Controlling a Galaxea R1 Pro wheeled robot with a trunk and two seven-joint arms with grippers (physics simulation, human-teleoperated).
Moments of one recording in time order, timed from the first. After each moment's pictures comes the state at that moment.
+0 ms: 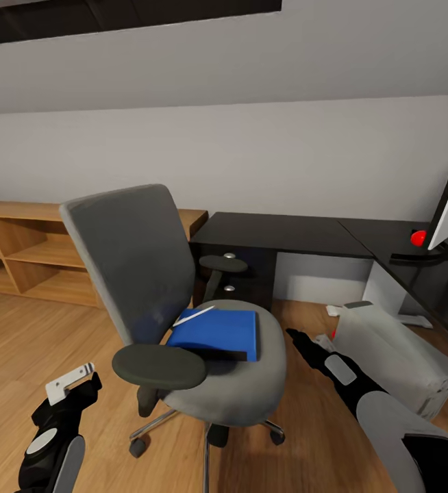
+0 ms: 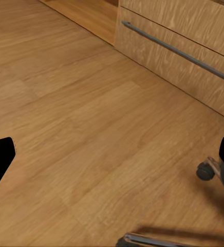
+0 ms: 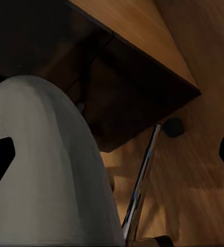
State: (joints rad) left arm -0.08 -0.05 0.17 -1.62 0.23 0.39 0.48; right arm -0.84 -0.08 -0.03 -0.29 -0.90 0.21 0.16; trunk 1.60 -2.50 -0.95
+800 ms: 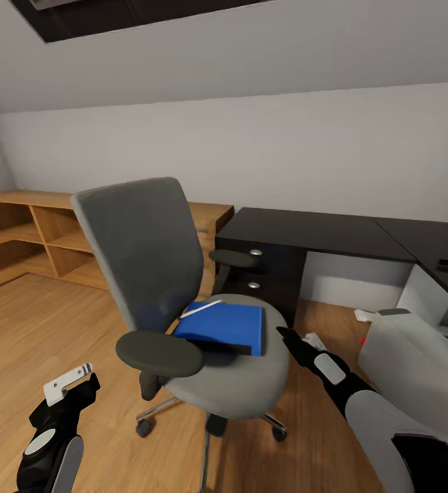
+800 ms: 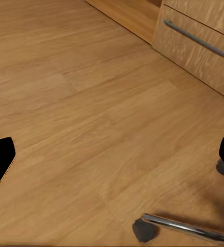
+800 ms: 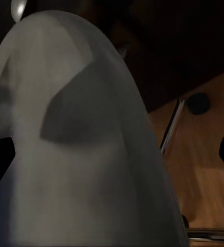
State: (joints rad) left arm -0.08 -0.05 0.18 -1.62 0.23 0.39 0.48; right arm -0.84 -0.03 -0.04 -0.30 -0.90 0.20 0.16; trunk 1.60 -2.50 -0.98
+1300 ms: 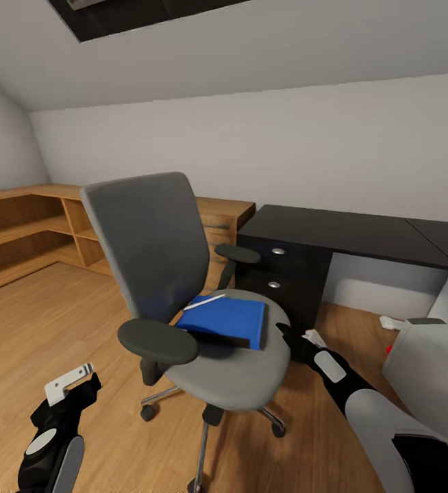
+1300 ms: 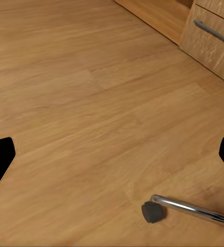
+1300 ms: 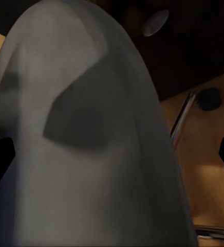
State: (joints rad) left arm -0.08 -0.05 0.18 -1.62 0.23 0.39 0.48; right arm -0.84 -0.03 -0.04 -0.32 -0.90 0.20 0.17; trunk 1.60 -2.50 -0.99
